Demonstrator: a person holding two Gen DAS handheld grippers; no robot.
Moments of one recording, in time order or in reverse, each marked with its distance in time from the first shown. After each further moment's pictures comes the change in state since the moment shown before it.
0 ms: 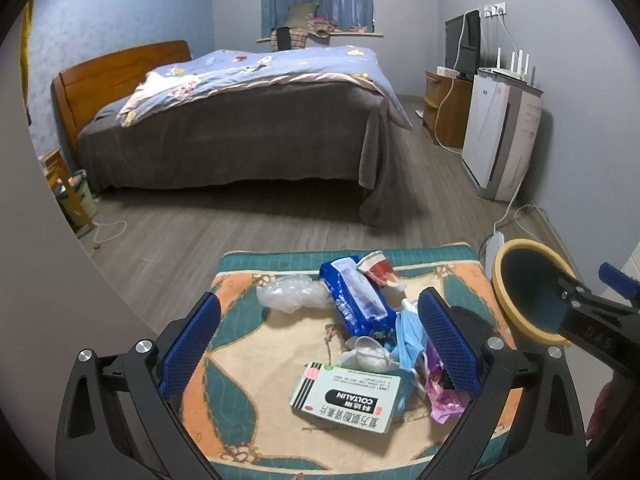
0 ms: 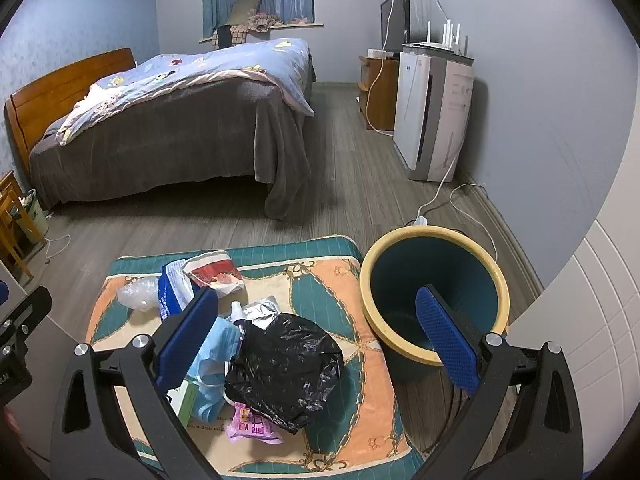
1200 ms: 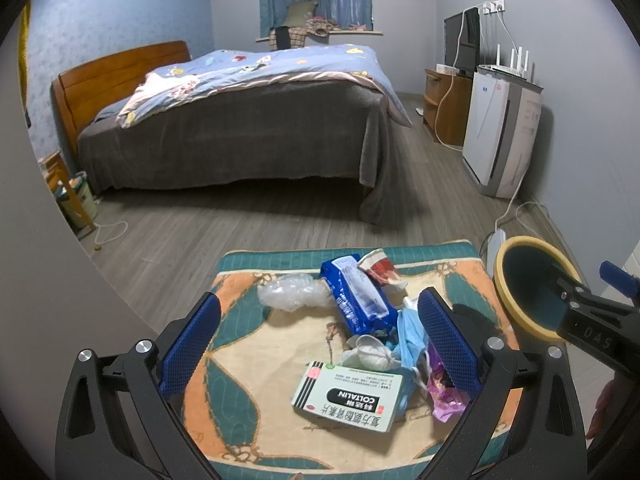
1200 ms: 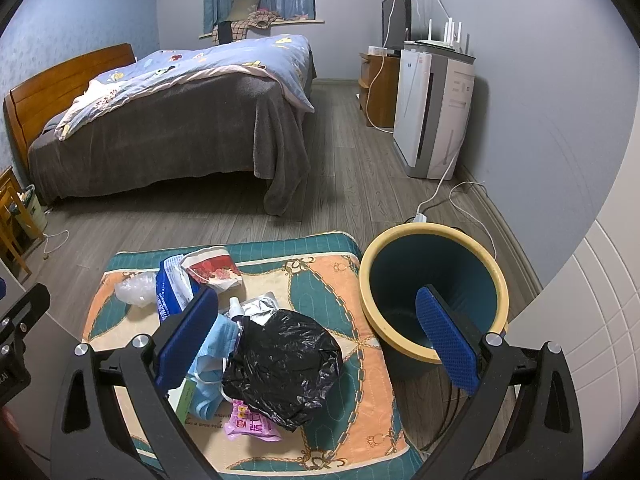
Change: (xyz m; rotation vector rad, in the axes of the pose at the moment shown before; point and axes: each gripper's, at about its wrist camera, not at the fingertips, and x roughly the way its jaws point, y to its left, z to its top) left arm -0.001 0.003 0.001 0.003 0.003 -0.001; right arm 0.004 0.000 -0.003 -0.005 0.010 -0.003
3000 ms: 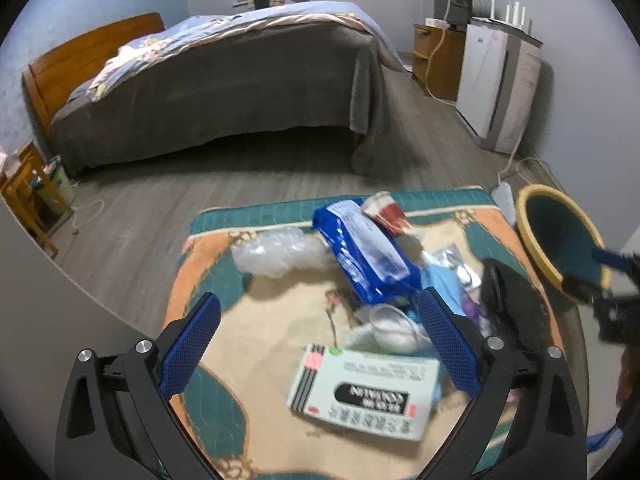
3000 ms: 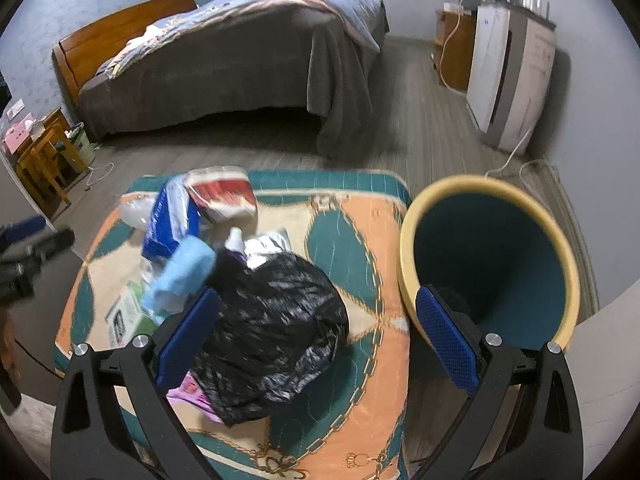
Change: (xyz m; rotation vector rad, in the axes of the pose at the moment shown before) left arm 0.093 0.004 -0.037 0.056 0.146 -0.042; right arm 0.091 -0.031 -0.039 -0.150 0.185 0.246
